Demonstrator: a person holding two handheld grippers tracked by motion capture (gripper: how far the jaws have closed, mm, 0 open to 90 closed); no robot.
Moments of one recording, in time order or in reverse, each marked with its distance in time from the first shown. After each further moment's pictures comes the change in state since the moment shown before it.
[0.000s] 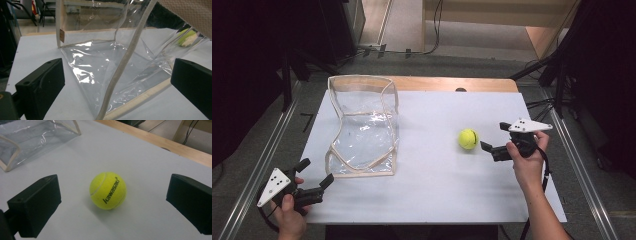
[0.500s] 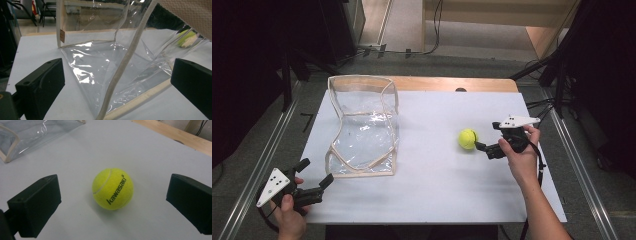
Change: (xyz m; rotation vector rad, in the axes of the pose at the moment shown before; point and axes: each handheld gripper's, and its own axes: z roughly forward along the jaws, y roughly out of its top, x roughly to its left) left arm 0.001 0.000 -0.001 -0.005 0.000 -0.007; right arm -0.002 0.007 0.021 0.085 0.048 -0.023
